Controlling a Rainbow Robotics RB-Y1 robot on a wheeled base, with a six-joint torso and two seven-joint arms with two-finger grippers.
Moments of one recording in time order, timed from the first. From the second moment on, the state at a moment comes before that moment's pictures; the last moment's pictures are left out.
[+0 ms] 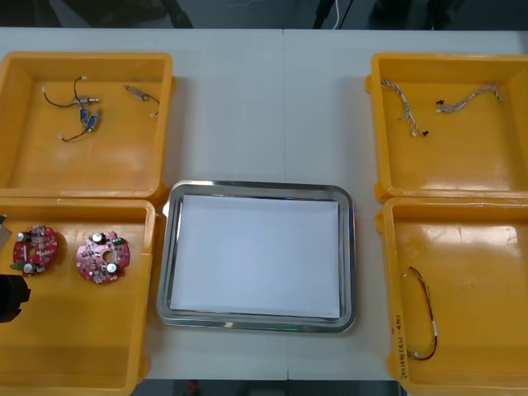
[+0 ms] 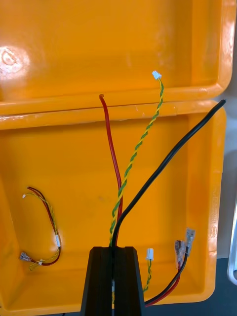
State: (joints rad) right arm -0.05 -0.96 -0.50 -2.34 -1.08 1.91 1.10; left arm 0.37 0.91 0.25 -2.04 1.04 1.22 -1.55
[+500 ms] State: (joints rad) right arm -0.21 -0.98 -0.34 -2.41 -1.18 1.91 1.19; left arm 0.30 0.91 0.36 -2.04 1.04 1.46 -1.55
